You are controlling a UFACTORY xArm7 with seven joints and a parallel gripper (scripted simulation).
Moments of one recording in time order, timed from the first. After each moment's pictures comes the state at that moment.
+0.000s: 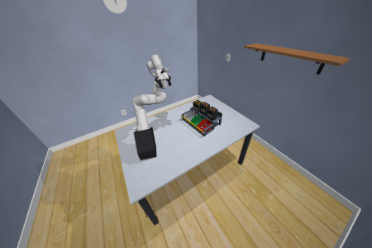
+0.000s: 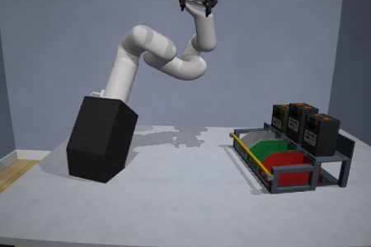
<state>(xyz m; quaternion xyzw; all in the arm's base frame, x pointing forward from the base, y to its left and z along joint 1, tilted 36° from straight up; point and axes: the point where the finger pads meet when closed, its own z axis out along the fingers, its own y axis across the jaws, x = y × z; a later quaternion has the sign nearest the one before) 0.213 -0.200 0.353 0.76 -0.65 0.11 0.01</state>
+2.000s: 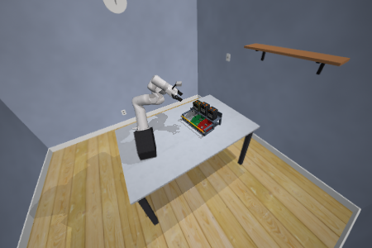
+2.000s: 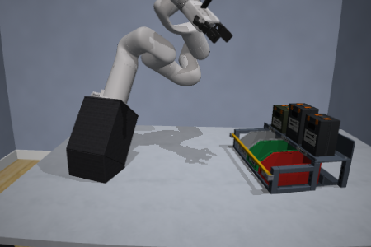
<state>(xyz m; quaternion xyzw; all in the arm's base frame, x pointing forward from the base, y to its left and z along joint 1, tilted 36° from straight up) 0.314 -0.250 0.229 0.81 -0.40 0.39 -0.18</state>
